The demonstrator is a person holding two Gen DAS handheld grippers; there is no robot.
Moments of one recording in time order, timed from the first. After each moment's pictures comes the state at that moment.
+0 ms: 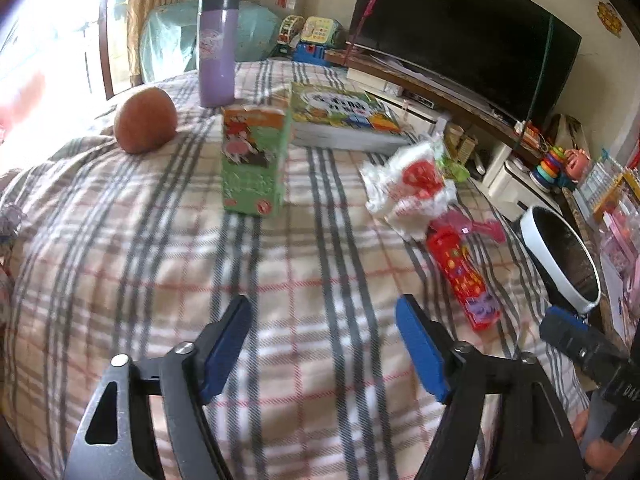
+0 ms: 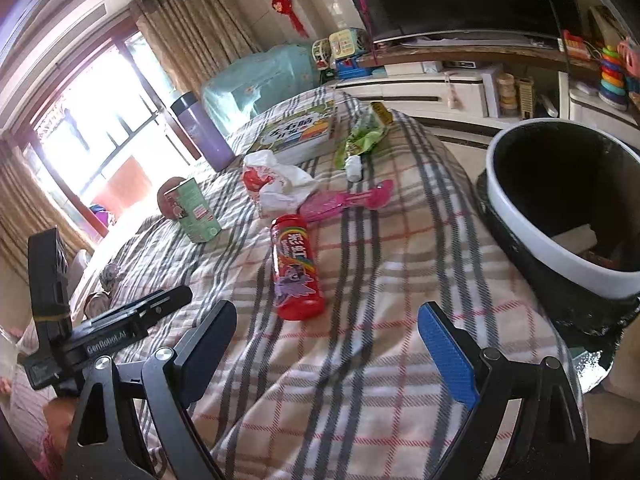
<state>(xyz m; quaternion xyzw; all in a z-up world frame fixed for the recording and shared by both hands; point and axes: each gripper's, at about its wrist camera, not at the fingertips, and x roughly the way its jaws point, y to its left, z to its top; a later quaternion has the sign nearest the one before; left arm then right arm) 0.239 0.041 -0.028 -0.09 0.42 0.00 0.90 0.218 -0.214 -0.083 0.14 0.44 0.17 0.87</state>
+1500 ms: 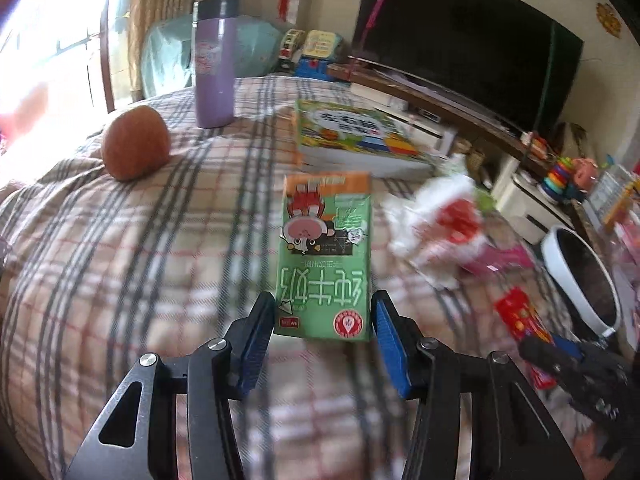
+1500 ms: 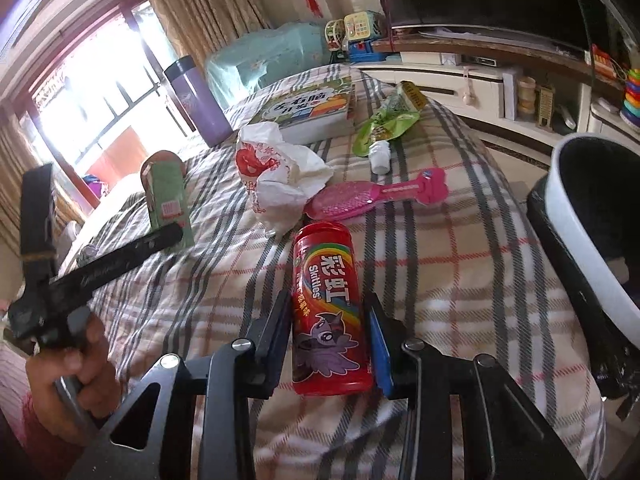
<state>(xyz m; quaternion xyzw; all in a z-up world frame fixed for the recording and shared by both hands) 0.284 0.047 -0.054 -0.08 0.39 -0.01 0.92 0.257 -0.186 -0.108 0.10 0.47 0.18 0.86</state>
